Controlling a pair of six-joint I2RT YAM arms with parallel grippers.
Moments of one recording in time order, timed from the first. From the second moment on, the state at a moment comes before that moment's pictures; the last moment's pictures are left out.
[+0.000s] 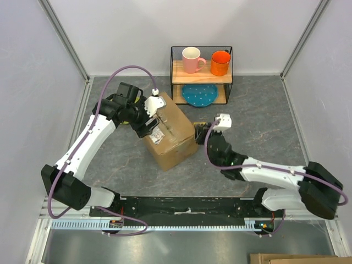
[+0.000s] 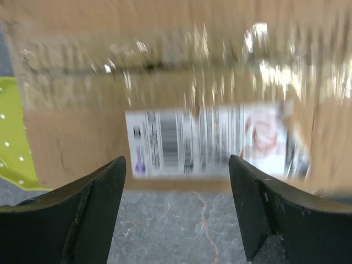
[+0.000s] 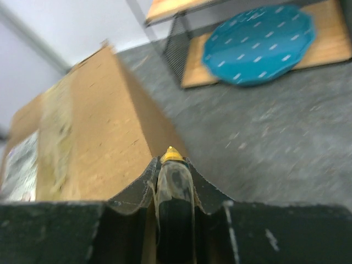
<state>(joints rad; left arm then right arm) -0.40 1.37 1.37 -0.99 0.28 0.62 0.93 1.28 0.62 0.57 0.73 0.50</state>
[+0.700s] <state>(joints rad) -0.36 1.39 1.47 -1.04 0.25 0.62 1.03 1.03 0.66 0.35 0.96 0.39</state>
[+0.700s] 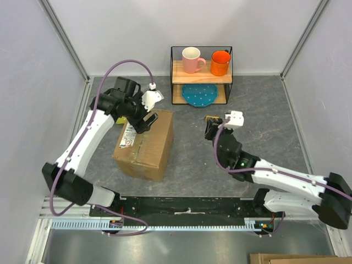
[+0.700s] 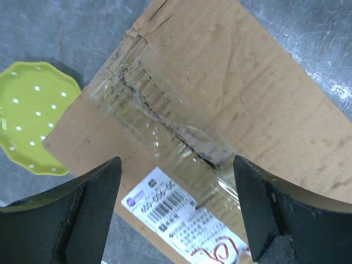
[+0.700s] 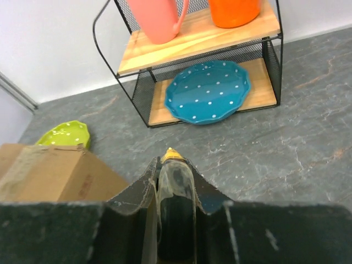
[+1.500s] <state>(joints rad) -0.43 1.65 1.61 -1.27 0.74 0.89 0.75 1.63 0.86 0.87 0.54 0.33</state>
